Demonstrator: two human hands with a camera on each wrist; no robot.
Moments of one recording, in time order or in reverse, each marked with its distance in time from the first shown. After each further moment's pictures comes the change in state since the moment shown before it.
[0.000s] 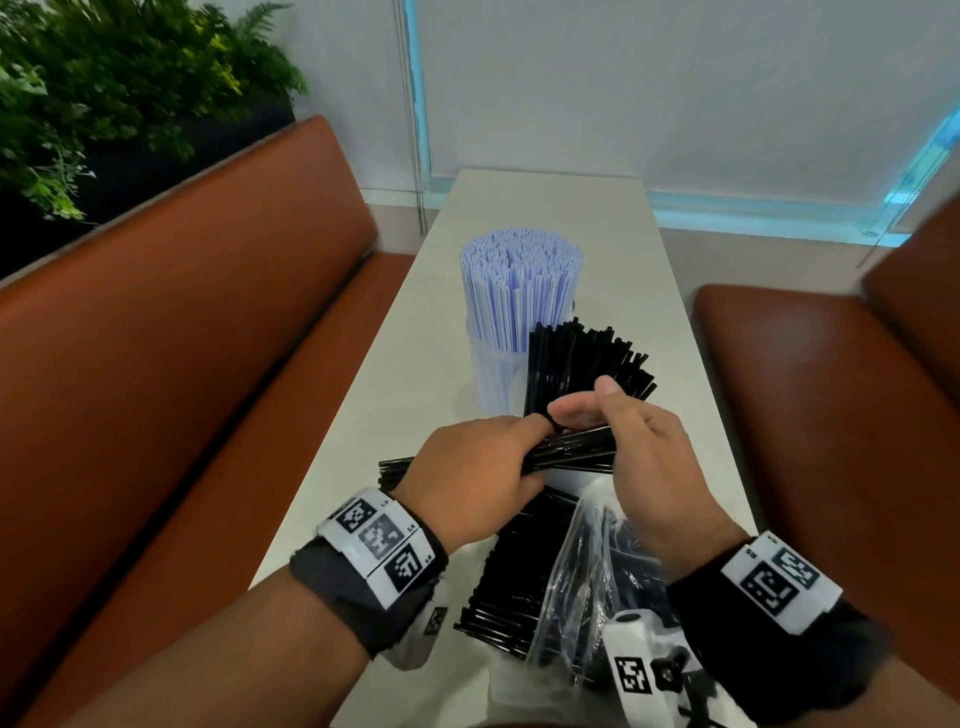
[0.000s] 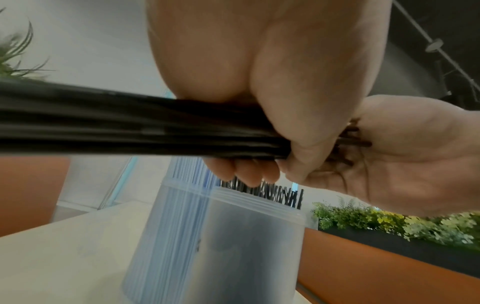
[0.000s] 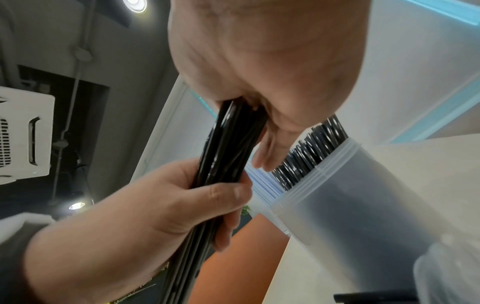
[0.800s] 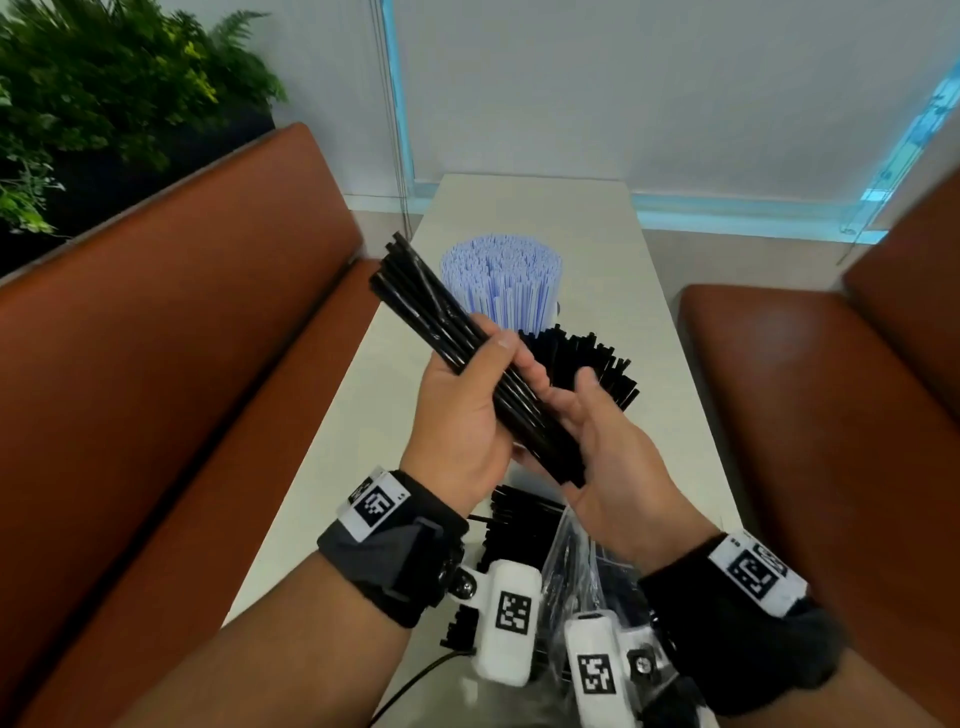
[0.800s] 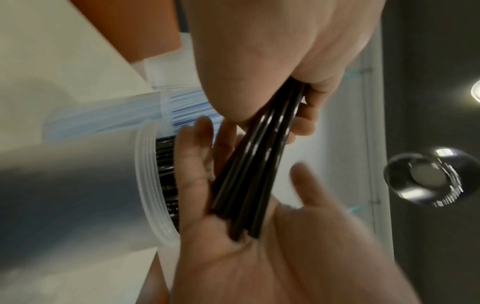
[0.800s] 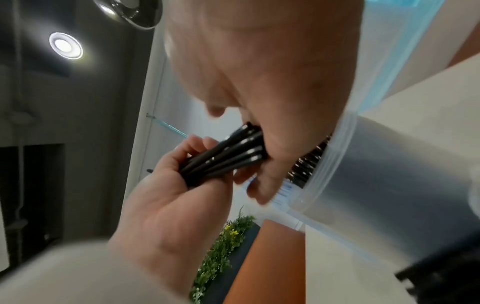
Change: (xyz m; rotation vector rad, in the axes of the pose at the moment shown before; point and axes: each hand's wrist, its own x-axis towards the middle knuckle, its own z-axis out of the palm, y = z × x) left_hand 0.051 0.027 -0.021 -1.881 0.550 -0.261; right_hand 0.011 0.001 0.008 0.482 -0.139 0.337
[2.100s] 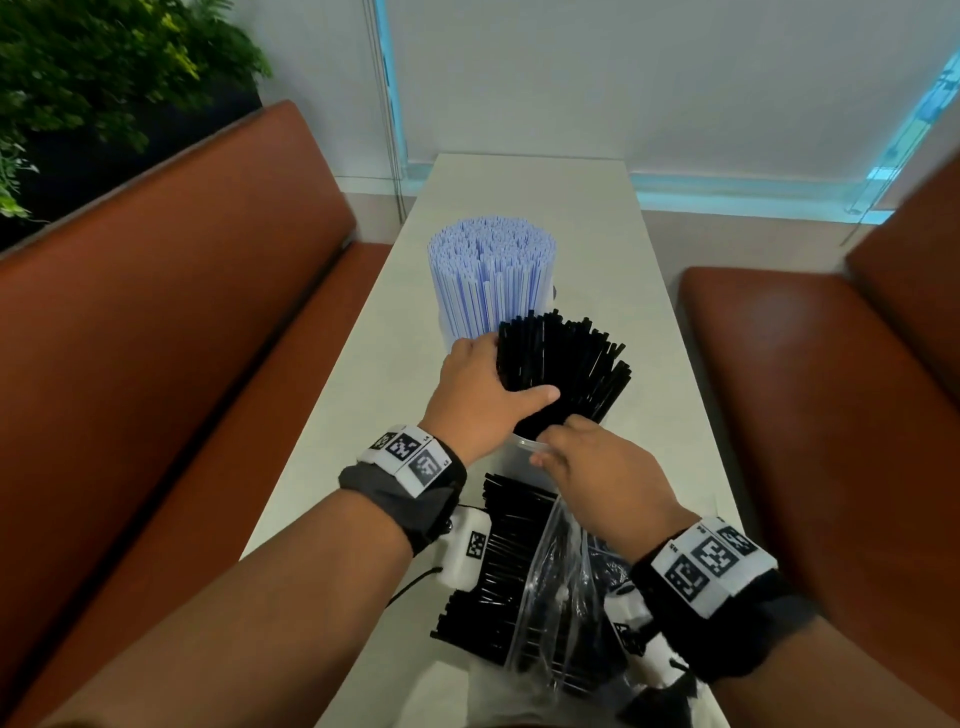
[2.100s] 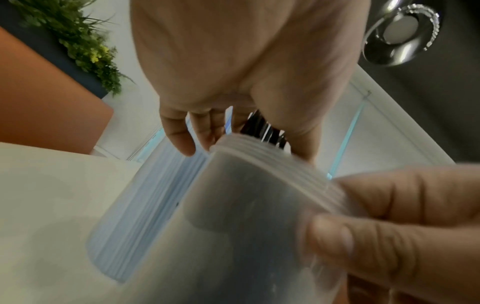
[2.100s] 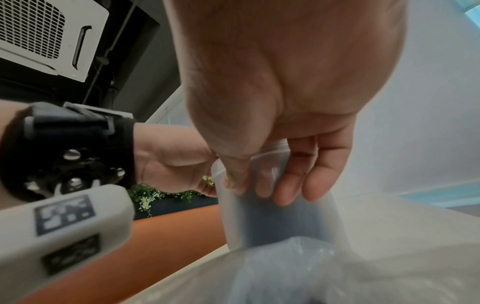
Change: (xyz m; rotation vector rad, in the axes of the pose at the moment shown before) left_hand 0.046 -0.045 -0.048 1.483 -0.100 -0.027; right_hand 0.023 0.034 -0.053 -1.662 -0.013 -0.262
